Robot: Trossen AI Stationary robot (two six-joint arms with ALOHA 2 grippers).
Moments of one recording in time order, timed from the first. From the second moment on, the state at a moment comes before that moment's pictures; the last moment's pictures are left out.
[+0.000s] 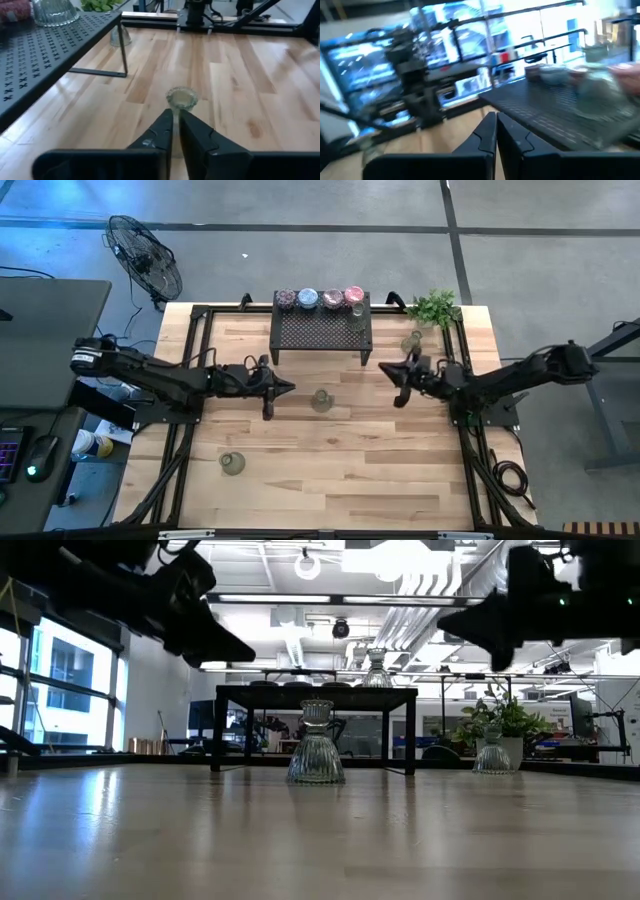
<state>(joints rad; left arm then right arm) -0.04 1.14 0.40 0.47 -0.20 -0.07 0.04 1.03 0.10 1.07 0.39 0.20</state>
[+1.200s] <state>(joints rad) -0.14 1.64 0.70 0.51 -0.44 -0.18 0.00 1.04 0.02 1.05 0.55 0.28</state>
